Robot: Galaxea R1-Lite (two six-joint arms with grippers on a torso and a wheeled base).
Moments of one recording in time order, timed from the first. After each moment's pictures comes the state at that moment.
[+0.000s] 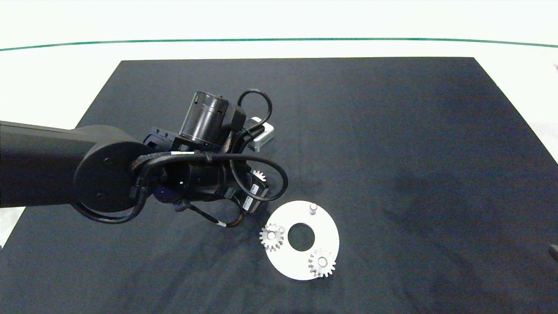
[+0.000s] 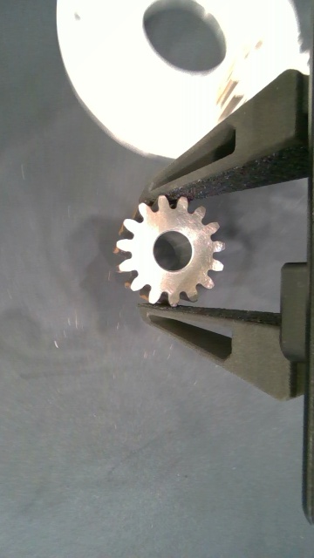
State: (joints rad) left arm -0.65 1.77 -1.27 0.12 0.16 0.22; right arm 0.53 0.85 -0.91 0.28 0.10 -0.35
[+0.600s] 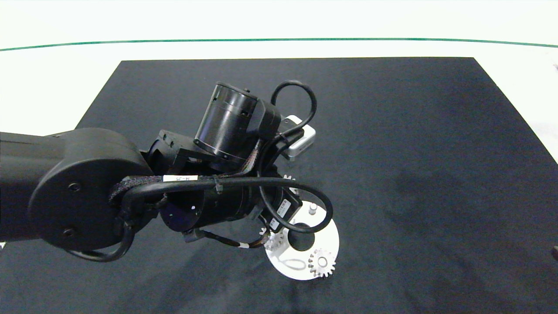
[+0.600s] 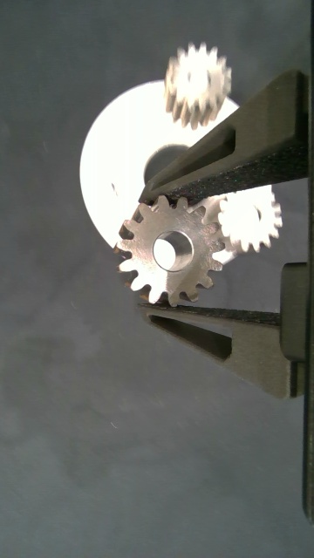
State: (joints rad) left arm -0.85 1.72 -1.29 0.12 0.23 0.23; right arm 0.53 0.85 -0.91 0.28 0.10 -0.36
